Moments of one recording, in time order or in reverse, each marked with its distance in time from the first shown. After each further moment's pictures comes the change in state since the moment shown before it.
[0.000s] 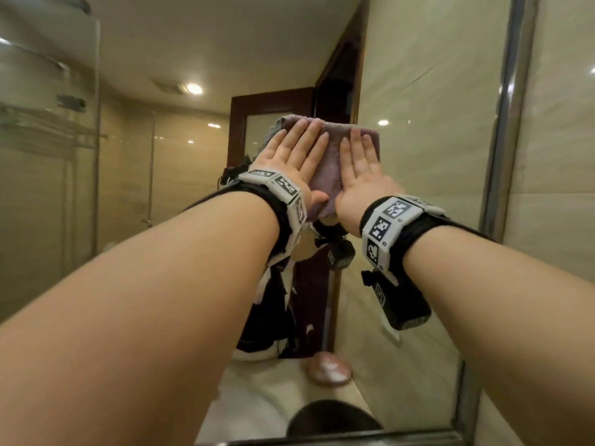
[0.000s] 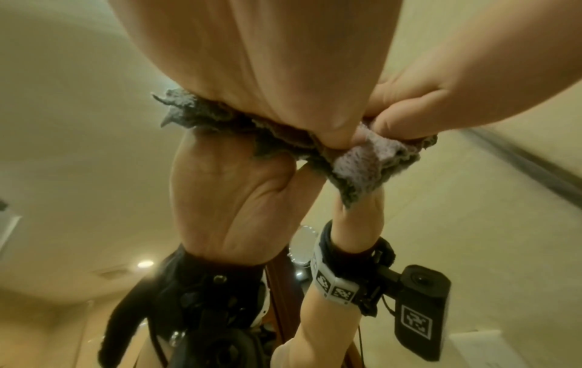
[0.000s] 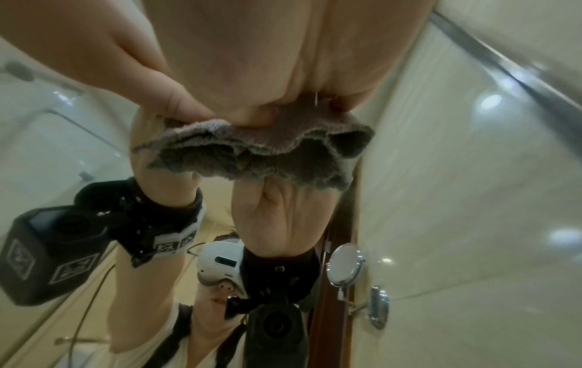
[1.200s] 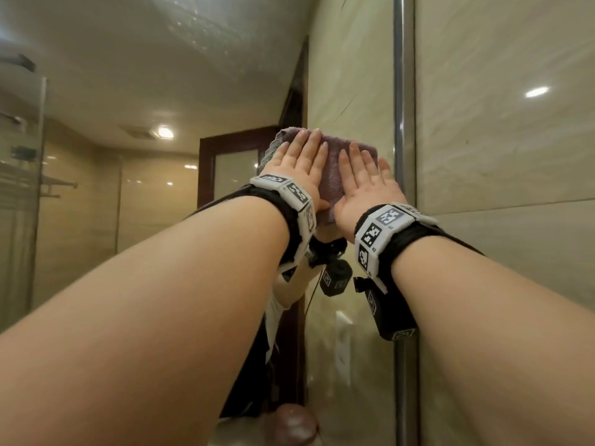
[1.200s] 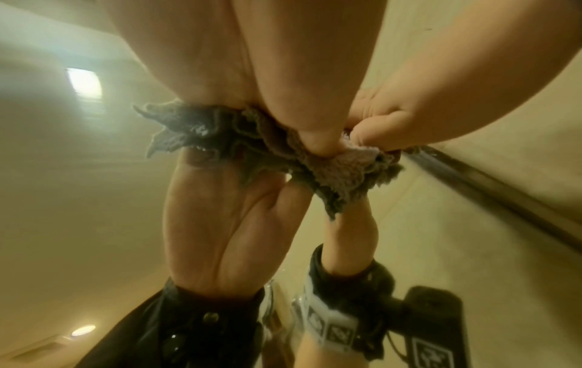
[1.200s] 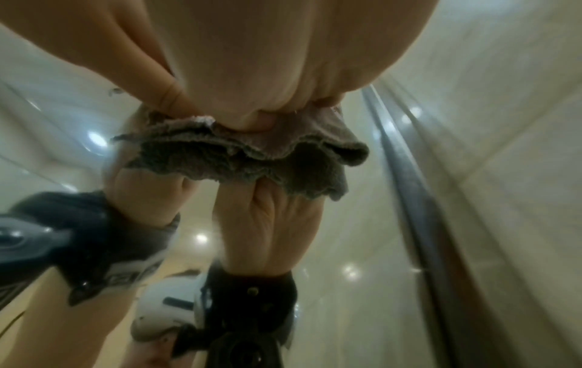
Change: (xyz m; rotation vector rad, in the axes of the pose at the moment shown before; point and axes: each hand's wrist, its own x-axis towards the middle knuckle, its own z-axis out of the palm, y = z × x) left_hand 0.095 0.135 -0.060 -0.042 -0.053 0.017; right_hand 0.007 0.153 -0.009 -0.158 0.075 0.141
